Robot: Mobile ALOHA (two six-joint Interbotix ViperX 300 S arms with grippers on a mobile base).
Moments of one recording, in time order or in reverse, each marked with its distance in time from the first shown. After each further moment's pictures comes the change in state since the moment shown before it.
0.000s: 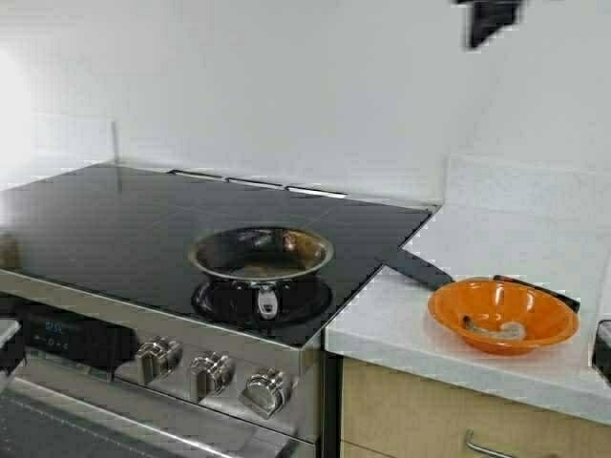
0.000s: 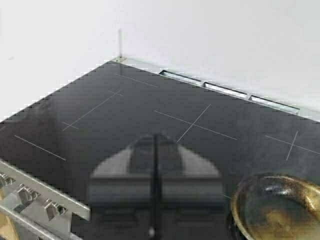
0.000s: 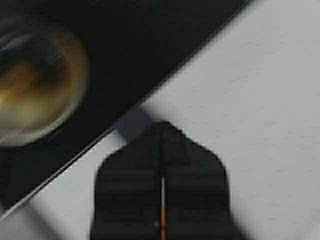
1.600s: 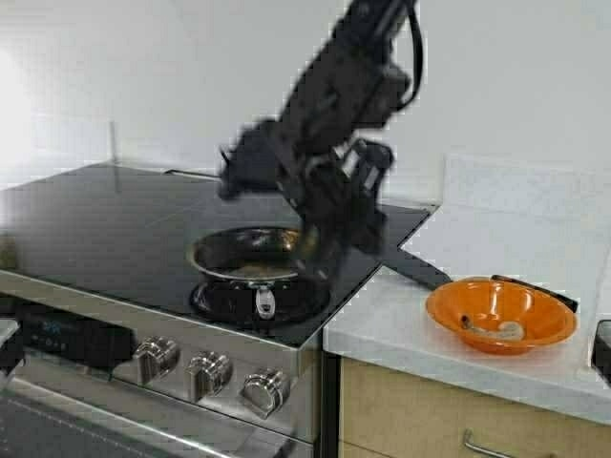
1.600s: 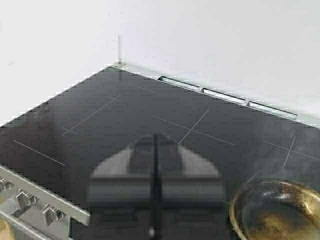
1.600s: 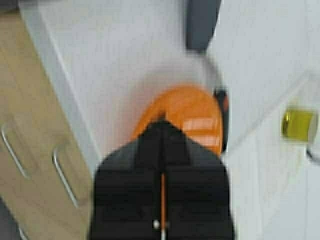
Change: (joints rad) left arm 0.000 -0.020 0.000 -0.002 0.008 -0.005; right arm 0.813 0.476 0.279 -1.529 0.476 1.559
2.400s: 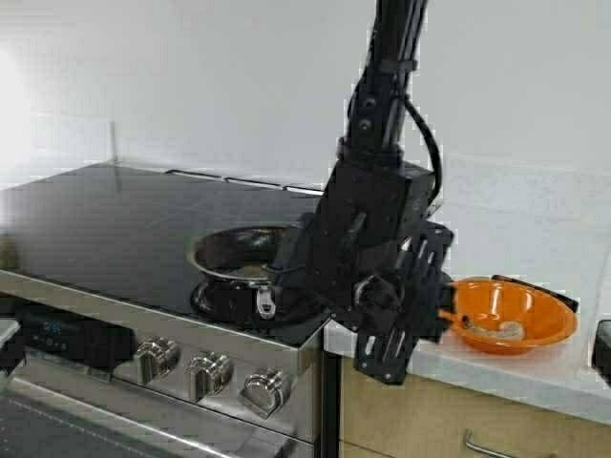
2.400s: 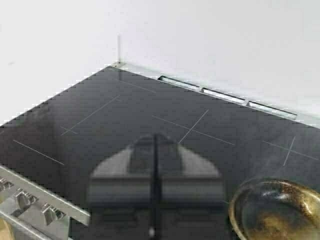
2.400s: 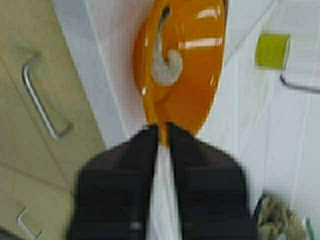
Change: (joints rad) left arm -0.002 -0.002 0.000 0.000 0.000 -0.002; right arm 0.129 0.183 0.140 -0.002 0.153 0.318
